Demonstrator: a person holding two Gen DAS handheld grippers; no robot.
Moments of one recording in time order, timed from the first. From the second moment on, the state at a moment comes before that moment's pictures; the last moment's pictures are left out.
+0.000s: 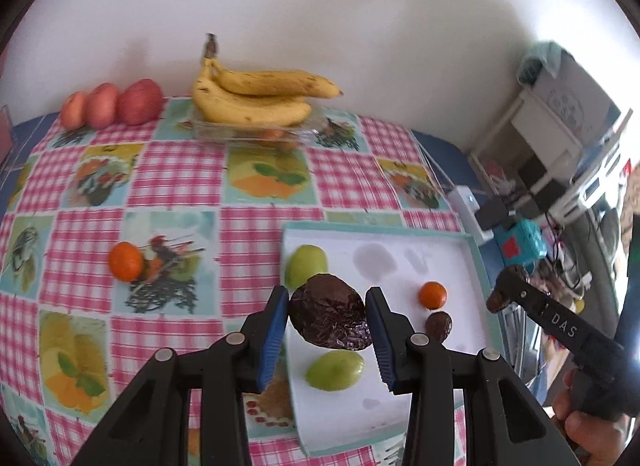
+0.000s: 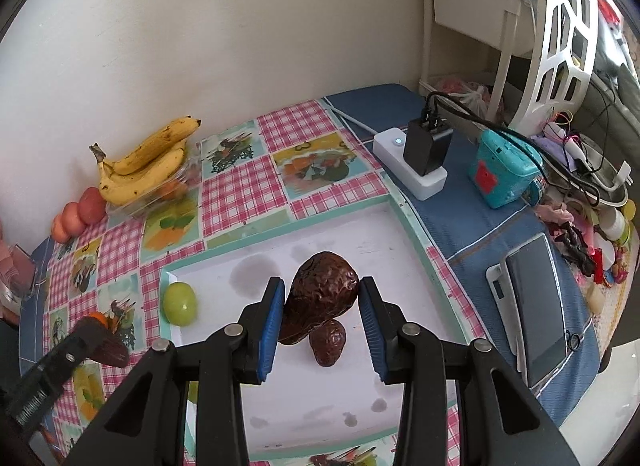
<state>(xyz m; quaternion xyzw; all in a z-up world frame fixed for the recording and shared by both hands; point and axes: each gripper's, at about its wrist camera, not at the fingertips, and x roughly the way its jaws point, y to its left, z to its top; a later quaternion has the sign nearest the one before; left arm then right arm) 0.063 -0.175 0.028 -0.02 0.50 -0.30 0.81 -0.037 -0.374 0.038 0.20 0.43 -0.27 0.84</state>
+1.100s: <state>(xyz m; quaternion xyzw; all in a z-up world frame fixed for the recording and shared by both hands) 0.074 -0.234 -0.057 0.04 0.53 -0.30 0.79 -0.031 -0.425 -0.062 0.26 0.51 -0.30 0.76</state>
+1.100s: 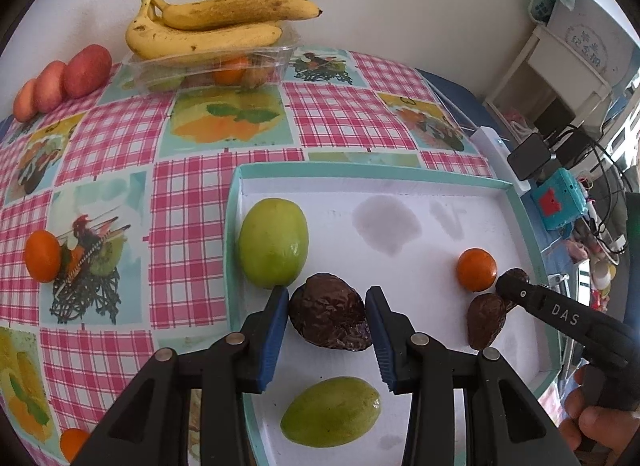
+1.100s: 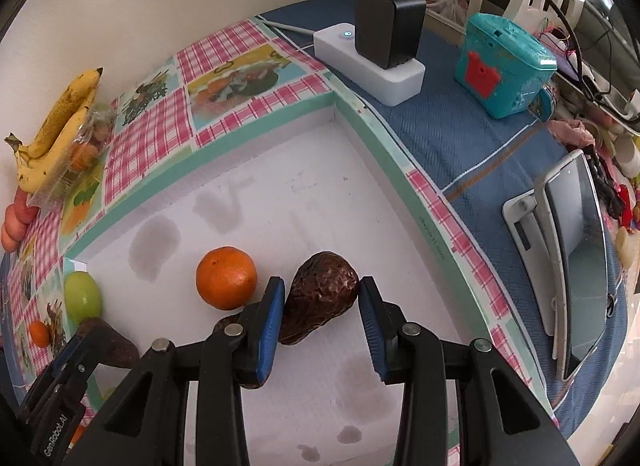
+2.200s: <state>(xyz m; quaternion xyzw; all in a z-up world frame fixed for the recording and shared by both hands) 0.091 -0.183 -0.019 0.05 0.52 -0.18 0.83 -0.030 -0.410 -0.027 0.23 0.48 -0.30 0.79</state>
